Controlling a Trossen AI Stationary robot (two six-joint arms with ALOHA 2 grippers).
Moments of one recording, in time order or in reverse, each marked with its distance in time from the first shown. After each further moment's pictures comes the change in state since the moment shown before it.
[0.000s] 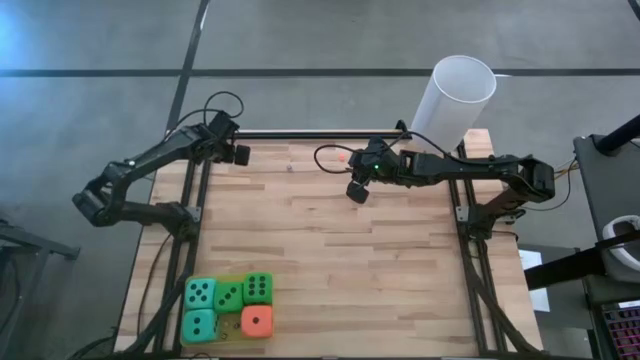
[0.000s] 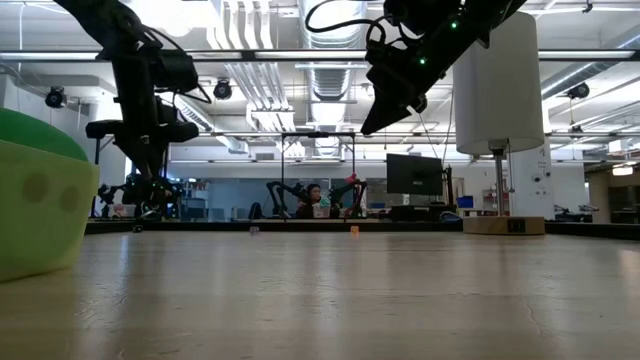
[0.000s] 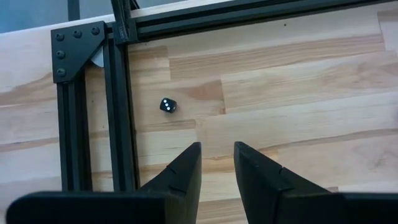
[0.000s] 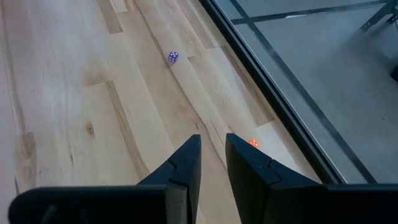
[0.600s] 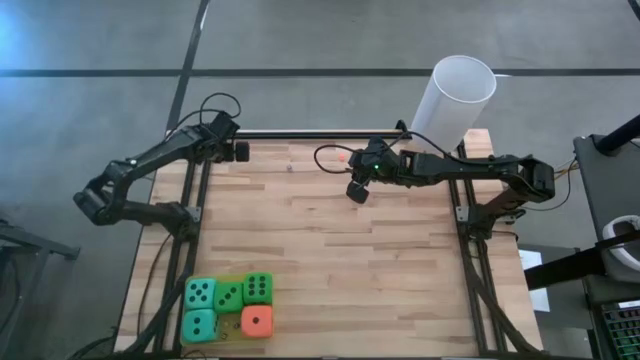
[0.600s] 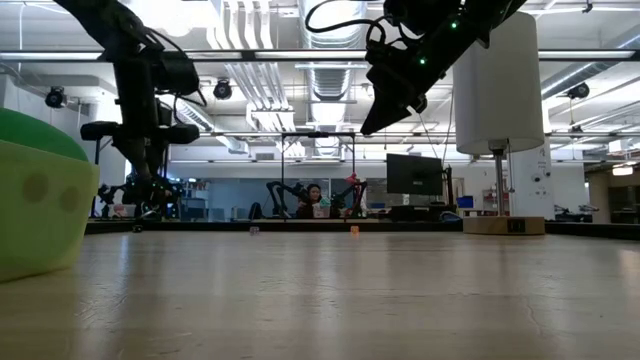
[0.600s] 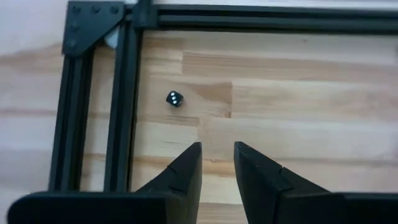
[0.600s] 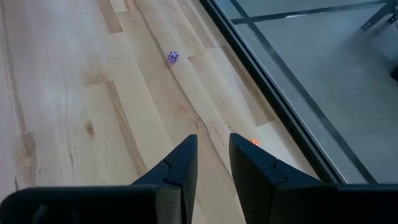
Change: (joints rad) left arm 0.002 0.016 -0.001 -0.004 -0.027 -0.180; right arm 0.000 0.001 0.000 0.000 0.000 0.000
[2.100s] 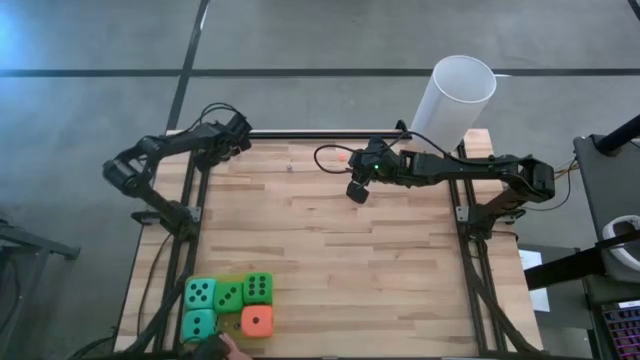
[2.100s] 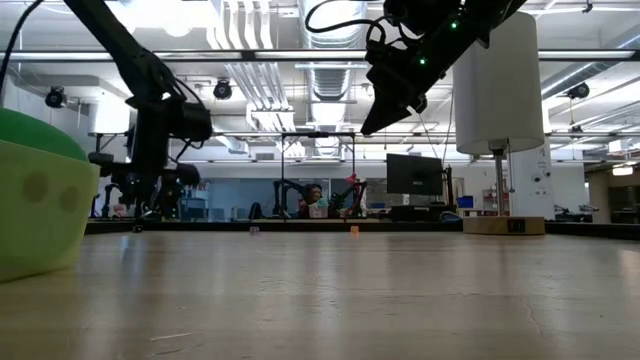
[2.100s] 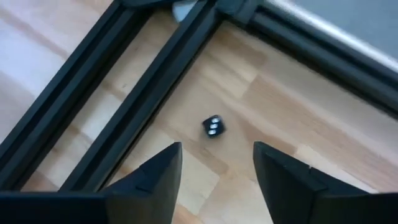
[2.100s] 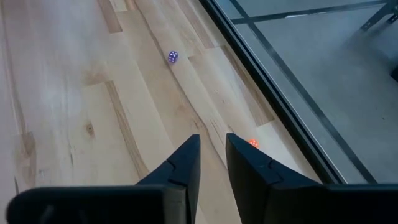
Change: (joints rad) left arm 0.068 0.313 0.000 0.129 -0.155 -0.500; right arm 0.000 0.000 0.000 0.000 0.000 0.000
